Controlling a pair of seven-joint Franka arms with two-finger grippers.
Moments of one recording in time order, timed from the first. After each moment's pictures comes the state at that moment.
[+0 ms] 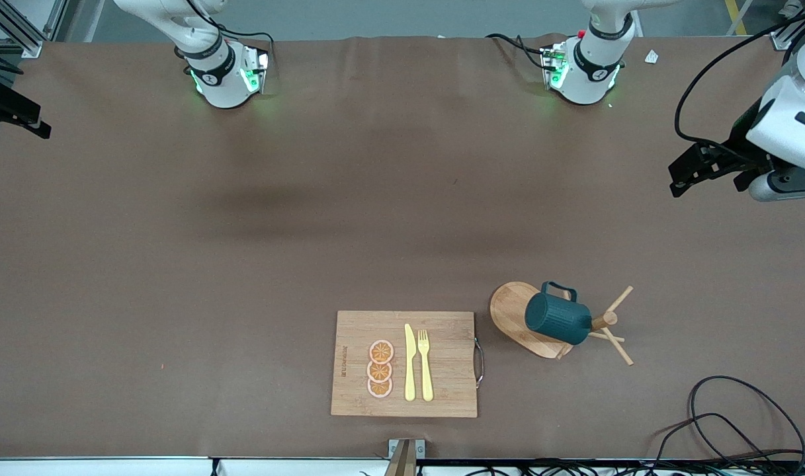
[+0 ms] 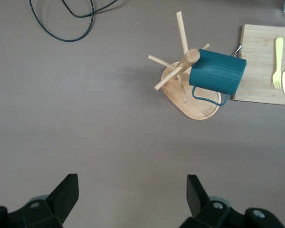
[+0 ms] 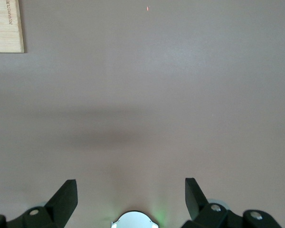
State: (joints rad) left arm 0.11 0.08 -0.30 -1.43 0.07 1.57 -0.25; right arm -0.02 -0.08 -0.08 -1.52 0.02 1.37 -0.10
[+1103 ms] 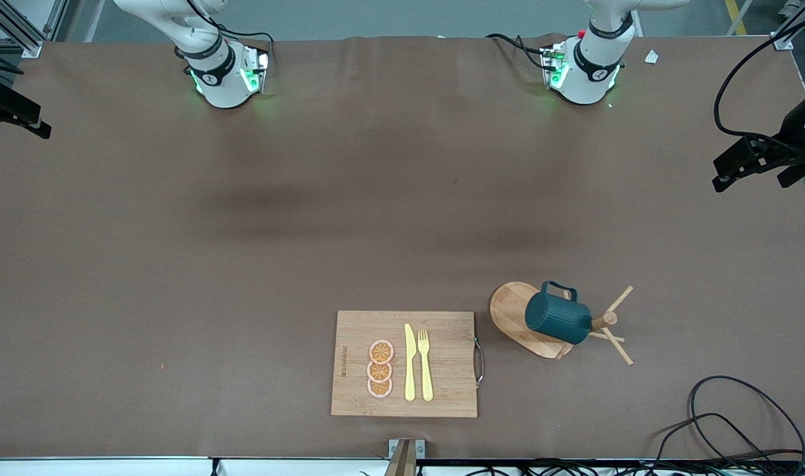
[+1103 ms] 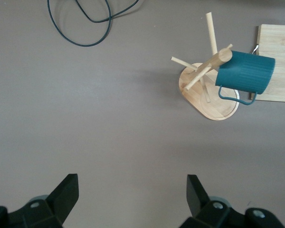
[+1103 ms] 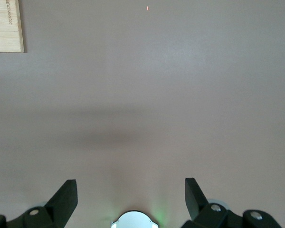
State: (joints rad) left arm -0.07 0.00 -0.01 -1.51 0.04 1.61 -0.11; right arm -0.02 -0.08 -0.08 -1.52 0.02 1.37 -0.10
